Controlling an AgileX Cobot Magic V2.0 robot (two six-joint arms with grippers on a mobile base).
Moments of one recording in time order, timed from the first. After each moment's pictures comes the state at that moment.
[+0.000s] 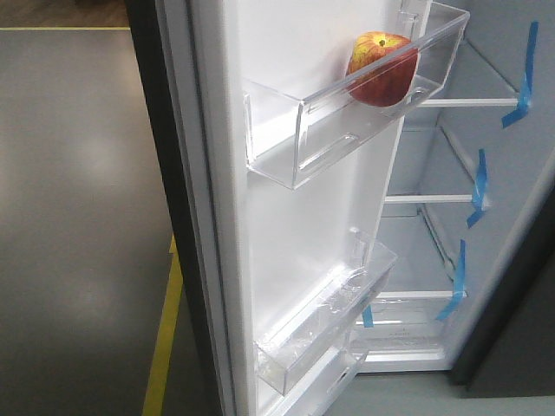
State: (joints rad) left arm 0.05 -0.01 0.03 0.03 -0.05 -0.07; right arm 0.21 0.23 -0.52 0.67 1.03 -0.44
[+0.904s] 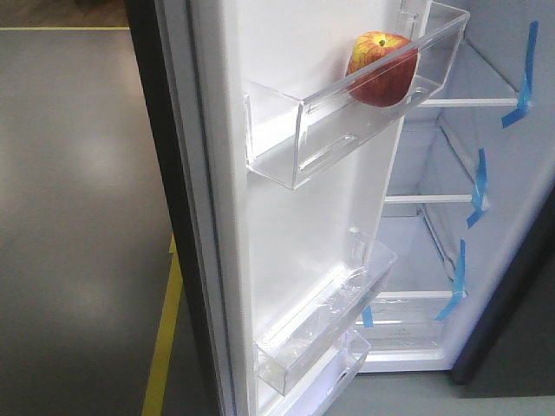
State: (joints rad) left arm 0.05 0.05 -0.07 -0.04 -0.10 -0.13; right arm 0.21 0.22 -0.51 0.67 1.03 -0.44
